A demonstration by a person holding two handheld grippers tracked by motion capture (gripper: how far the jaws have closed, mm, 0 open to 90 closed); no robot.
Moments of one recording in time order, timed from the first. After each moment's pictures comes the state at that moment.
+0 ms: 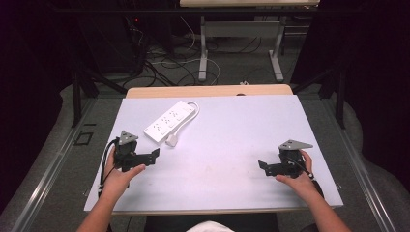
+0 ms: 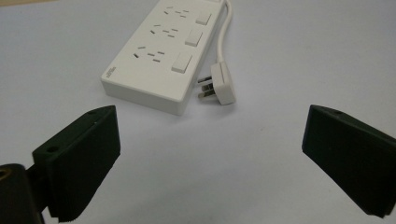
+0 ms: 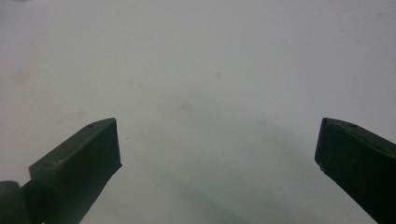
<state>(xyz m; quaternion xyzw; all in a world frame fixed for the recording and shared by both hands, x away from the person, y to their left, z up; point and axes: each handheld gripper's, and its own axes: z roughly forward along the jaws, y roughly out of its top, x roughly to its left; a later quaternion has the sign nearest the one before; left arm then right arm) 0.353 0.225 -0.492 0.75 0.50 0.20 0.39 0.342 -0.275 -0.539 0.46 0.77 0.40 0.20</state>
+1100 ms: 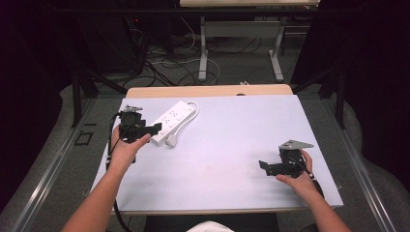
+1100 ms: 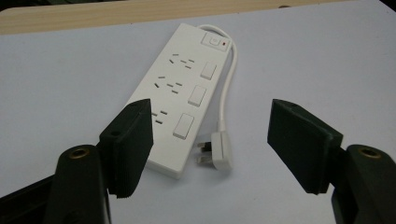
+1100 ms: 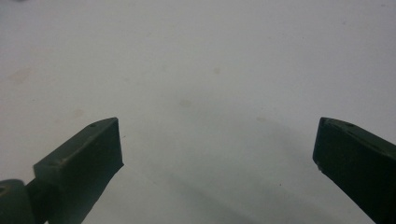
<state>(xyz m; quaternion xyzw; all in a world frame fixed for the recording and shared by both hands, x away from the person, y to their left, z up) 0.413 0.209 -0.449 0.73 0.54 0.17 0.38 0.344 -0.278 -0.542 0.47 0.77 0.40 0.19</state>
